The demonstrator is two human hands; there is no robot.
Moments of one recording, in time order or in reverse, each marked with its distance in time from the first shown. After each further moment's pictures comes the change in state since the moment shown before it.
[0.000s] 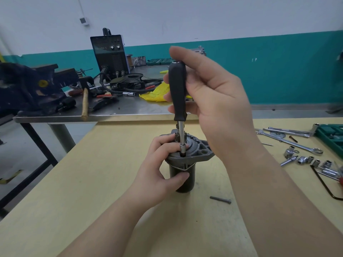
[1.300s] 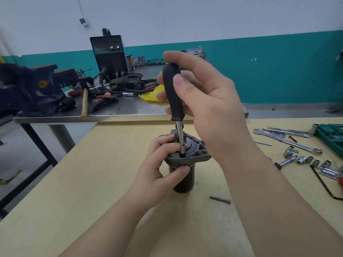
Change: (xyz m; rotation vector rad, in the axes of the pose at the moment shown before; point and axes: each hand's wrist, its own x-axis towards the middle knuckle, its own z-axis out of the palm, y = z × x) left_hand -0.001 0.000 0.002 -0.049 0.025 0.018; right_hand 0.000 0.004 0.003 -0.111 -0.036 -0.065
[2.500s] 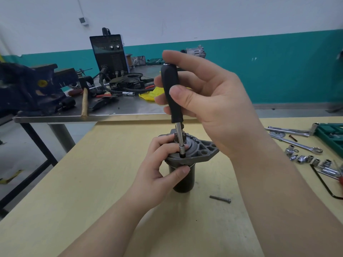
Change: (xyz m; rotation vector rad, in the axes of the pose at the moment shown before) left_hand -0.001 0.002 0.001 -0.017 -0.001 -0.006; right_hand 0.003 -0.004 -0.017 0.147 -0.169 0.074
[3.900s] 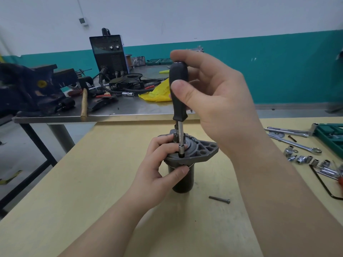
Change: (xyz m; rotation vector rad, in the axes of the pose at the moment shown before) left_hand 0.000 0.000 0.000 -0.001 0.013 -0.030; right_hand 0.002 -0.001 0.004 -0.308 0.200 -0.073
